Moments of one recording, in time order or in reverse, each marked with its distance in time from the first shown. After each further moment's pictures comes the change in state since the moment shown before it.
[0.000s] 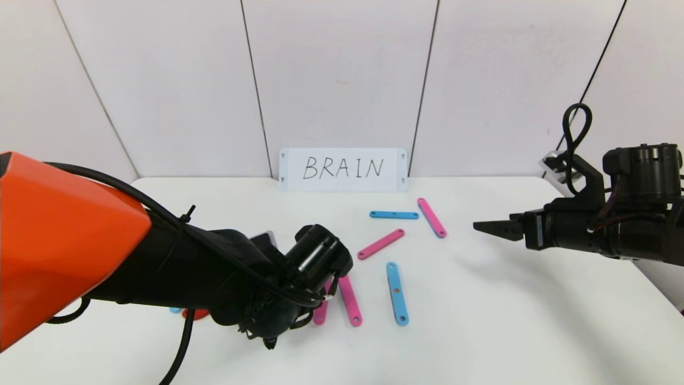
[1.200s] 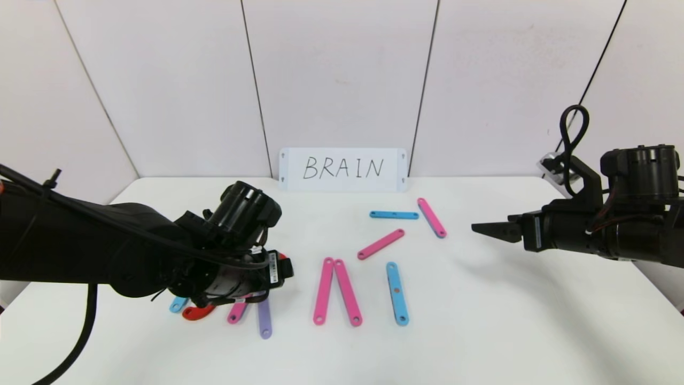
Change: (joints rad) left arm 0.219 -0.190 0.115 -0.111 -0.255 0.454; right arm 0.009 0.000 0.004 0.000 -0.003 0.000
